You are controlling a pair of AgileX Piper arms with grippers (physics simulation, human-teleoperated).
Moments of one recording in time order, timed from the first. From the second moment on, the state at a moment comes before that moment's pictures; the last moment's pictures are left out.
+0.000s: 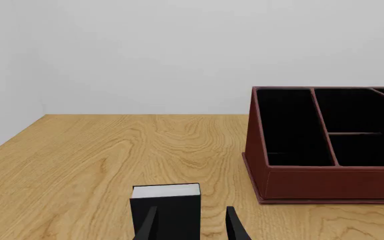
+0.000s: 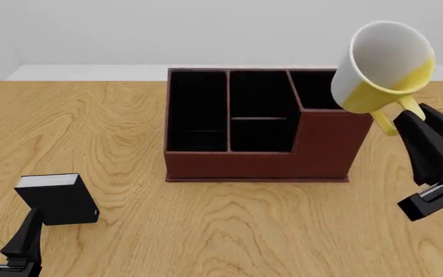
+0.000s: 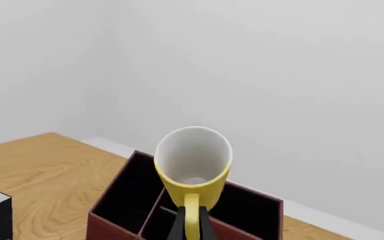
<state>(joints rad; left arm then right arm) 0.00 0.01 0.00 0.00 0.00 0.44 0.47 -0.45 -0.22 -0.17</state>
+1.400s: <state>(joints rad) 0.00 0.01 0.00 0.00 0.00 0.03 0.41 -0.46 -0.15 -0.21</state>
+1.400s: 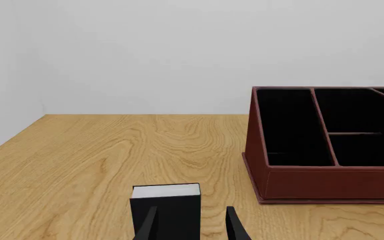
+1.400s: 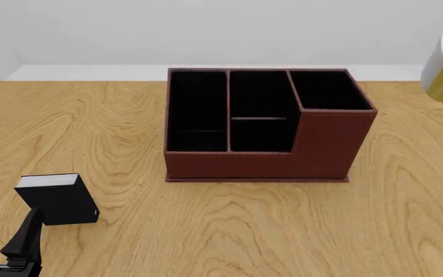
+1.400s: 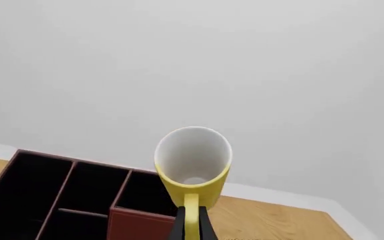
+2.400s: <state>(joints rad) 0.00 0.01 0.00 0.00 0.00 -0.11 0.67 -0.31 -0.46 -0.20</state>
